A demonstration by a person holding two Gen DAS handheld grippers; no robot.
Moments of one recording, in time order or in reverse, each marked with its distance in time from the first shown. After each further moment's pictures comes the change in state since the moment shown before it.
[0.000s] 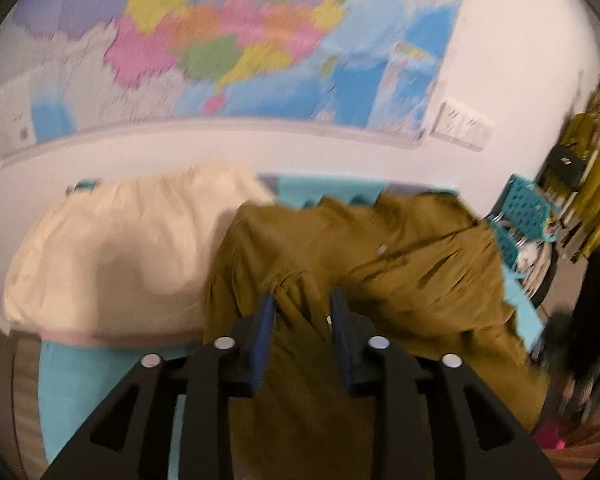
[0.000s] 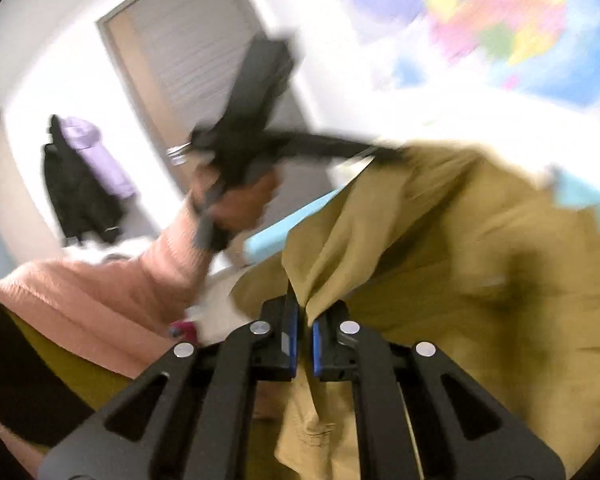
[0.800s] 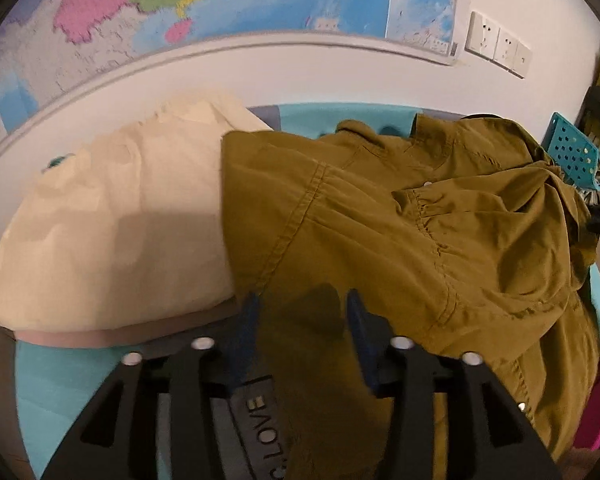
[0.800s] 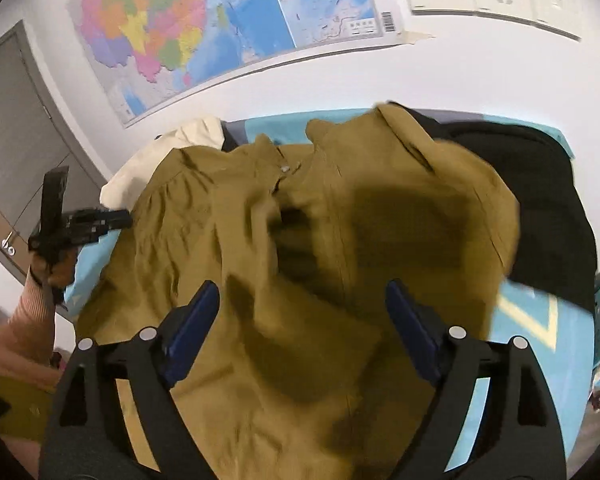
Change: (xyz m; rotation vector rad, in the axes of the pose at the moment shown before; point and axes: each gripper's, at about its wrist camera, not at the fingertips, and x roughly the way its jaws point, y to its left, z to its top) left arm 0.112 -0.012 -0.039 0.085 0.156 0.188; right arm -0.130 -0.153 -0.112 0.414 -0.055 -0.596
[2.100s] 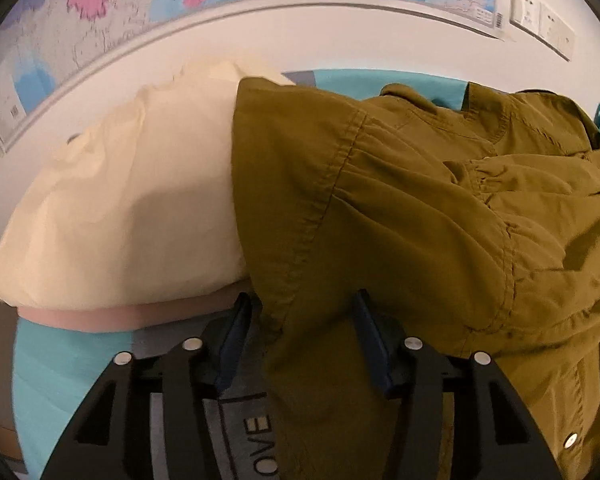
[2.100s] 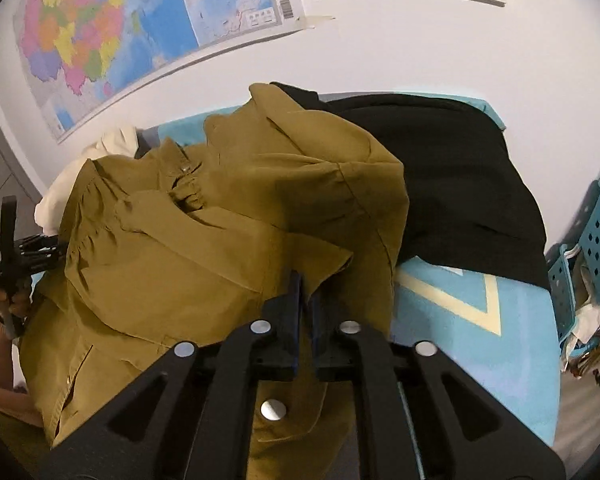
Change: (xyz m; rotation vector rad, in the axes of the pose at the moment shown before) left arm 0.056 -0.009 -0.010 -0.039 0.050 0.150; right arm 0.013 -0.067 -0.015 0.087 -0.057 -0.234
